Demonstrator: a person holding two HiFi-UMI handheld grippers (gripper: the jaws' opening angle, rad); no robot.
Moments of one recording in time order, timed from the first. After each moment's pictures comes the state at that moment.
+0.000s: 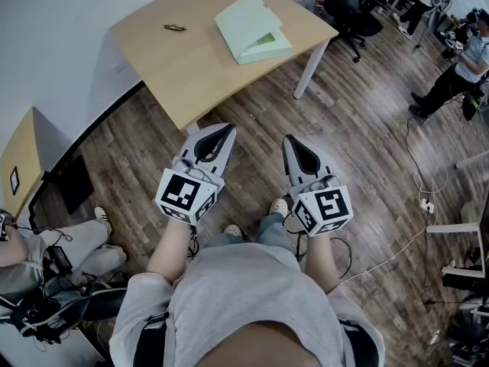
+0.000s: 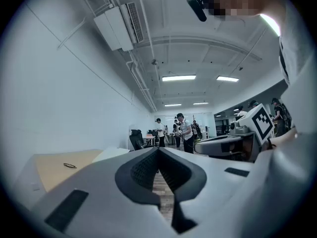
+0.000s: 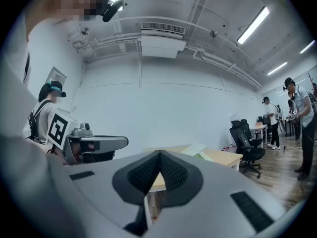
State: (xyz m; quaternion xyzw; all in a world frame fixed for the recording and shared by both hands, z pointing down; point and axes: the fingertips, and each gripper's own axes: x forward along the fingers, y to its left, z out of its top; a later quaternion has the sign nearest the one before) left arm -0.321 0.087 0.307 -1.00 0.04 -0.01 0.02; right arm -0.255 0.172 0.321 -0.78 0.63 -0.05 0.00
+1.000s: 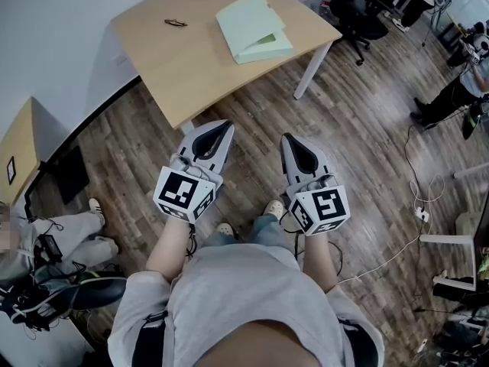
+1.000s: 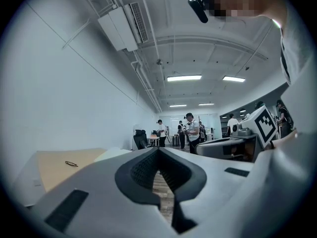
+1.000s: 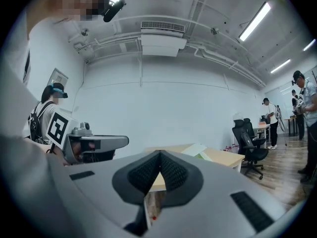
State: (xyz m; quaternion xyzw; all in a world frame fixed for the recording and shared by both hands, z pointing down) left arm -0.294 0.094 0.306 -1.00 0.07 -0.01 0.00; right arm -0.225 0.177 0.322 -0.77 0.64 -0.05 0.00
